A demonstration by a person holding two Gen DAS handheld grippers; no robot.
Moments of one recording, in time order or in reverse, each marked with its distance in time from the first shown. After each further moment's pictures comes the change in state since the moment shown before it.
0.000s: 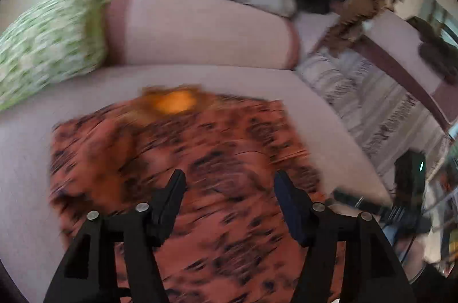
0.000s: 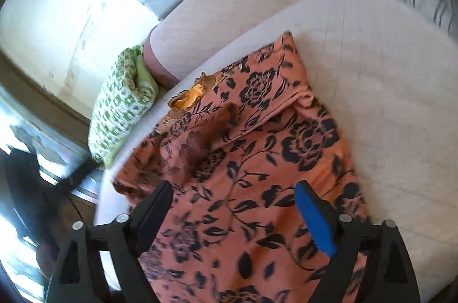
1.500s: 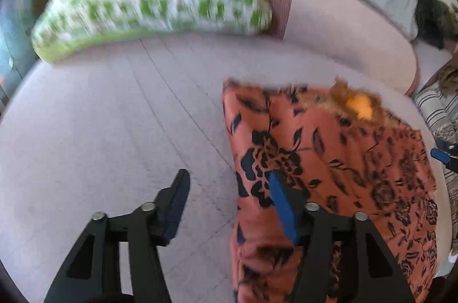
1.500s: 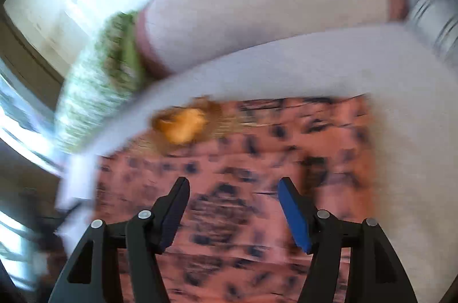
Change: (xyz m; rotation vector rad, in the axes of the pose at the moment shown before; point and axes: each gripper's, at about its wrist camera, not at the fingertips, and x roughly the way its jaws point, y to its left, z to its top) left arm 0.069 0.219 -0.007 -0.254 0.088 0.330; right arm 0.163 0.068 0.120 -0.232 0.141 -0.047
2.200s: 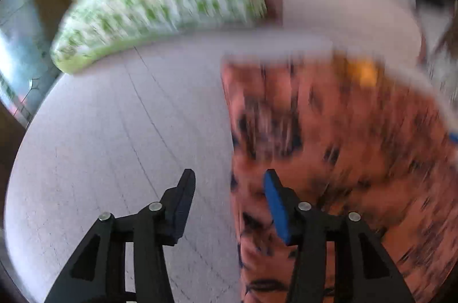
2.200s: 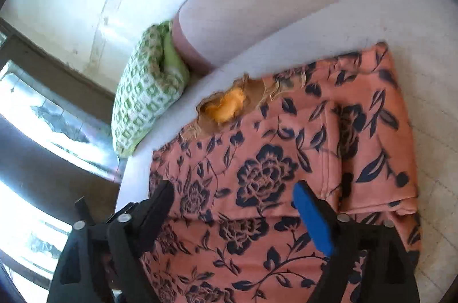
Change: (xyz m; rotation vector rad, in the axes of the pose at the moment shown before) left arm -0.013 -0.031 -0.045 0.147 0.041 0.182; right arm 0.000 -0.020 -0.050 0.083 0.025 0.200
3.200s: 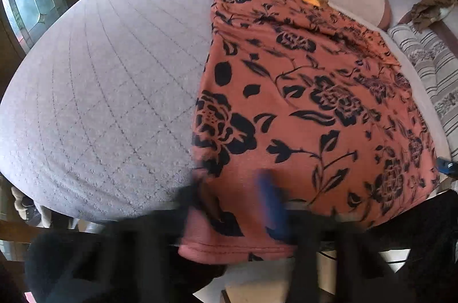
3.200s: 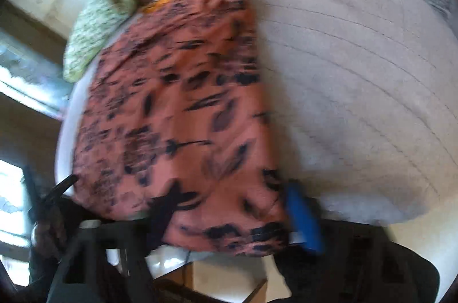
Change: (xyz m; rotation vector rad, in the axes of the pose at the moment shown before) left arm -0.121 0.001 -0.209 -0.099 0.047 -0.140; right arm -0.178 -0.055 -0.222 -0.044 0.179 -0.298
